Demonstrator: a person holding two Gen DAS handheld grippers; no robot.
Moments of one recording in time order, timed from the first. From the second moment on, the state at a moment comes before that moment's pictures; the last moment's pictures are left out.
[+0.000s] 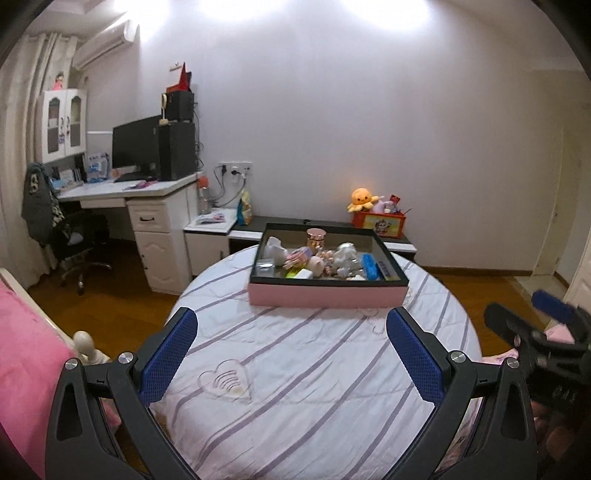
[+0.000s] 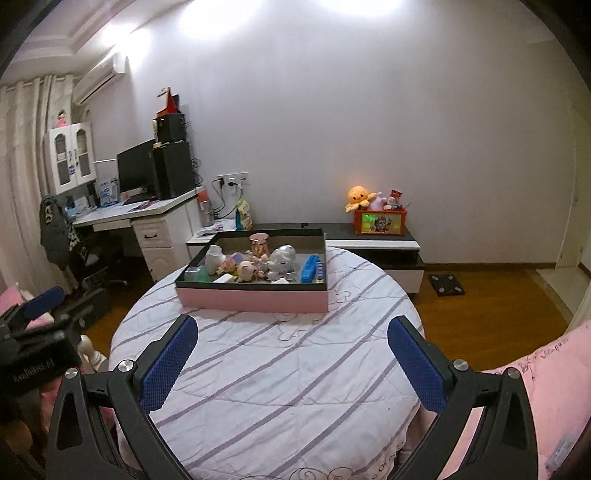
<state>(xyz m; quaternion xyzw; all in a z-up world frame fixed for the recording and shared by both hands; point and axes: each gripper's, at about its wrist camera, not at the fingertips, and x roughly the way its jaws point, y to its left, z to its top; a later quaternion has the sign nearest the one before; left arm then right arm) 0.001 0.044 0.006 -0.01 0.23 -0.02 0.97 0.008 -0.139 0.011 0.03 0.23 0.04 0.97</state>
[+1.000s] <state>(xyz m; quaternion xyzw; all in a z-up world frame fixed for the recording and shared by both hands) -0.019 0.056 0.016 -0.01 0.22 0.00 0.98 -0.007 -0.122 0.018 0.02 0.23 0.04 0.97</state>
